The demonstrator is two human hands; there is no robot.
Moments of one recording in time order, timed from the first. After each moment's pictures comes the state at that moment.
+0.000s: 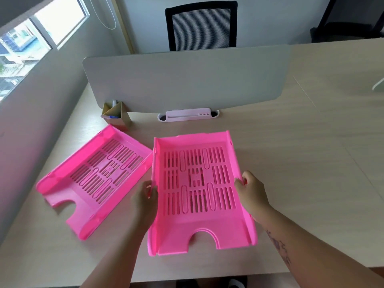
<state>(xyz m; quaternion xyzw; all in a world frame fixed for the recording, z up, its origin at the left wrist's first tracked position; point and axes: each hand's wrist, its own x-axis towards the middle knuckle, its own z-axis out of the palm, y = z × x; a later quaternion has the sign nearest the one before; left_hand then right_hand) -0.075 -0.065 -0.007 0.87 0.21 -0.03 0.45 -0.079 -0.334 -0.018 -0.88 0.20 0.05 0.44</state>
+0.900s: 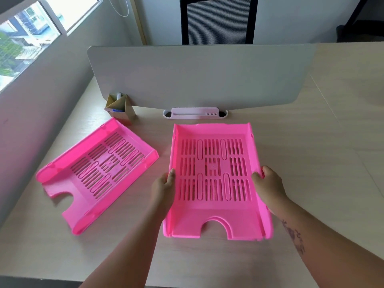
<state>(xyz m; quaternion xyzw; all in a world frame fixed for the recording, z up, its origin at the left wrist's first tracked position) -0.031 -0.103 -0.037 0.82 0.23 -0.08 0.52 -0.024 -0.383 -0.026 -0.87 0.23 0.08 0.42</state>
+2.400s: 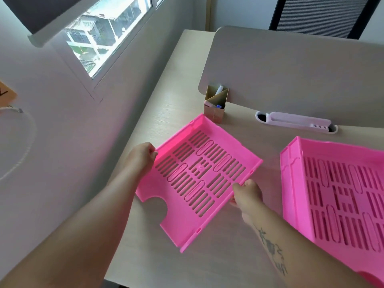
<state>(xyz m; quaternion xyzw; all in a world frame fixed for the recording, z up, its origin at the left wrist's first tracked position) 0.069 0.290 -0.045 0.95 0.20 -0.06 0.22 0.027 -0.003 -0.064 -0.76 0.33 0.17 0.53</state>
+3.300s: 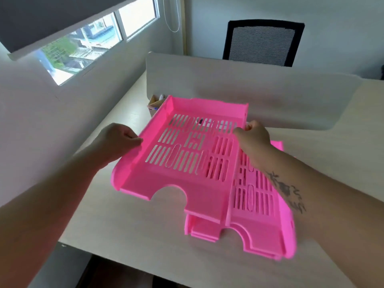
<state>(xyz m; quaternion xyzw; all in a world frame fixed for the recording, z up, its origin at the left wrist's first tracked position) -0.016 0.065 0.115 0.93 0.19 0.00 0.31 0.054 -0.247 0.103 -0.85 0.12 0.01 0.51</state>
